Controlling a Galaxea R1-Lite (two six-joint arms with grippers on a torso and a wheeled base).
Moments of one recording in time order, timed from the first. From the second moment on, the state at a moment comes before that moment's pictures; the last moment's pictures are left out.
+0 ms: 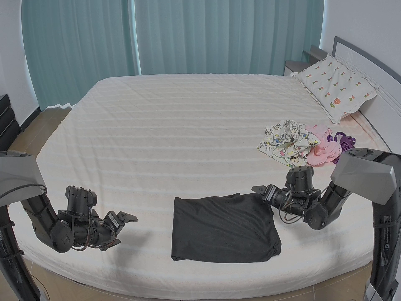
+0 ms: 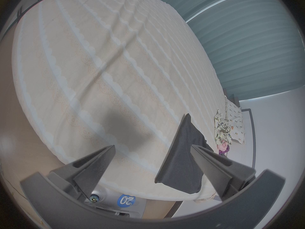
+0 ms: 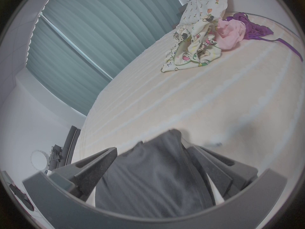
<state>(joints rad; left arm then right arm) -0.15 2.05 -0.41 -0.82 -0.24 -0.97 0.33 2.38 -0.88 -0.96 0.02 0.72</state>
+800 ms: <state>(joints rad) -0.15 2.05 -0.41 -0.82 -0.24 -0.97 0.27 2.57 -1.19 -0.84 -0.04 0.86</state>
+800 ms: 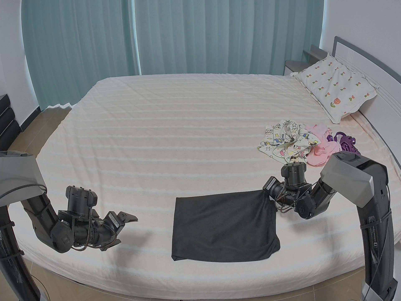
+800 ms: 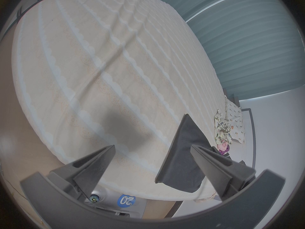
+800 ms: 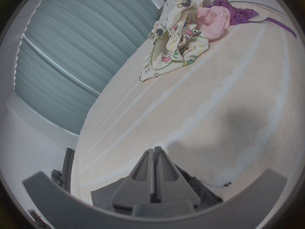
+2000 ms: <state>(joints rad) -0.26 2.05 -0.42 -0.82 -0.15 -0.99 0.21 2.28 -0.42 -1.40 0.02 0.95</state>
